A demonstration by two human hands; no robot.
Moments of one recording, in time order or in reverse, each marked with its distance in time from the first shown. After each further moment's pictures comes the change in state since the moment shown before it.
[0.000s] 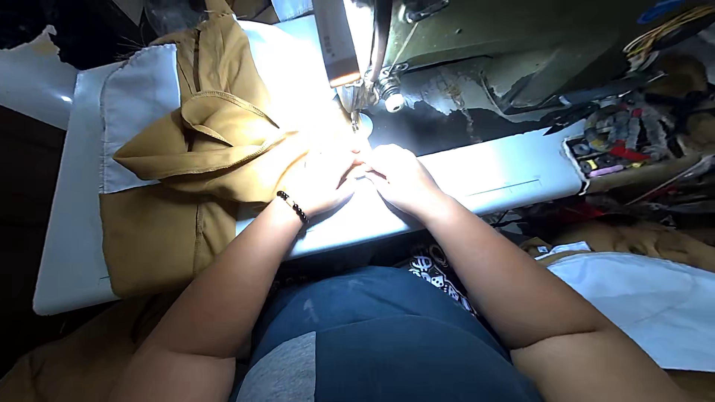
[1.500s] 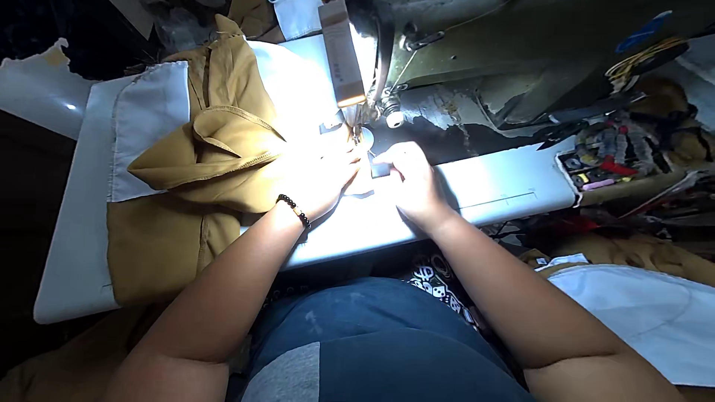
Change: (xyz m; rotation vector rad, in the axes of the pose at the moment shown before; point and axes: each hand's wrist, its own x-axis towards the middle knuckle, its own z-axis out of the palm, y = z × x) left_hand 0.007 -0.003 -0.009 0.220 -0.030 0.073; right_hand -0.002 -0.011 -0.006 0.182 0.335 0.128
